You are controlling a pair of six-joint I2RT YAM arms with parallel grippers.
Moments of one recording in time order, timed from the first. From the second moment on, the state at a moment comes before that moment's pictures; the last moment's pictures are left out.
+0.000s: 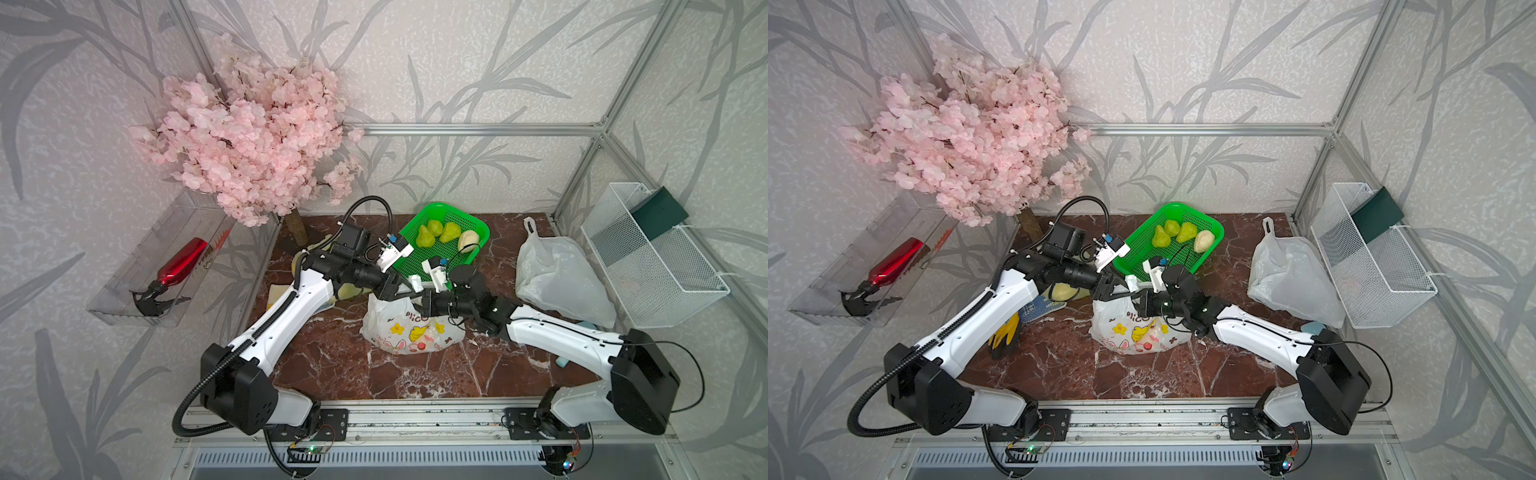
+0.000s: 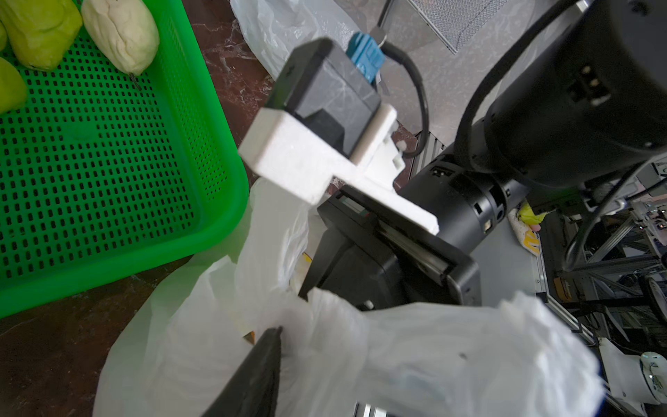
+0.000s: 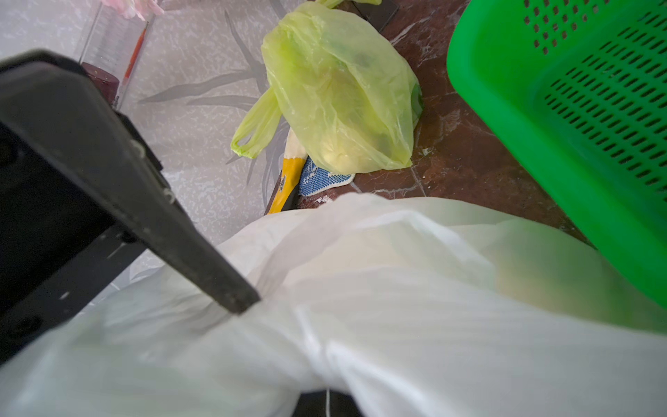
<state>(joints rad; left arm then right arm) -0.43 1.40 1.28 -0.81 0.84 0.18 0.81 1.42 0.89 0.05 -0.36 0.78</state>
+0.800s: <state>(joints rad) -0.44 1.34 1.12 -0.51 0.68 0.07 0.81 1.43 0.89 0.08 -0.37 0.79</state>
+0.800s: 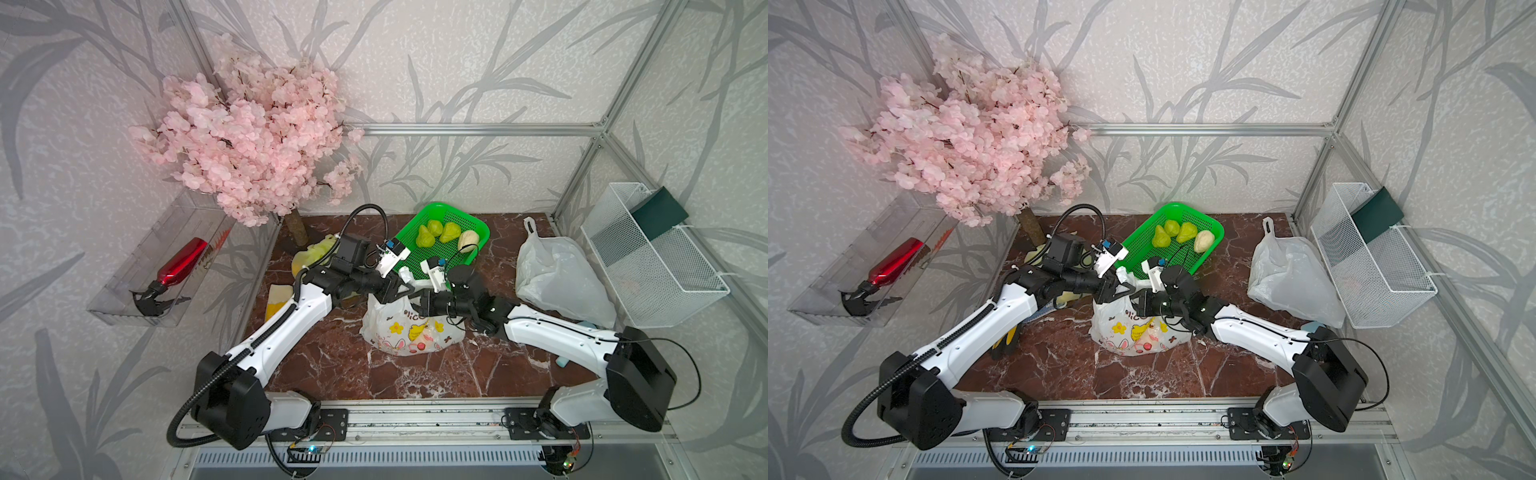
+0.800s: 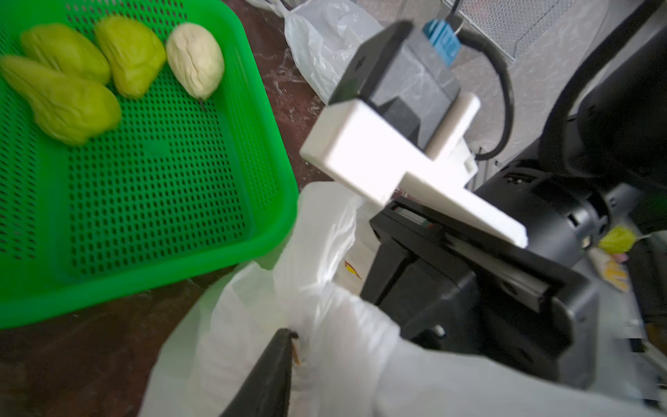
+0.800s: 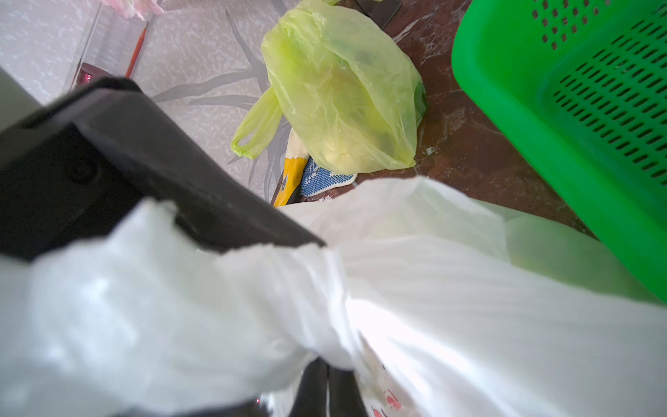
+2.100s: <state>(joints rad) -0.45 1.18 0.98 -0.30 0.72 0.12 0.73 1.46 1.30 -0.56 -0.43 -0.21</state>
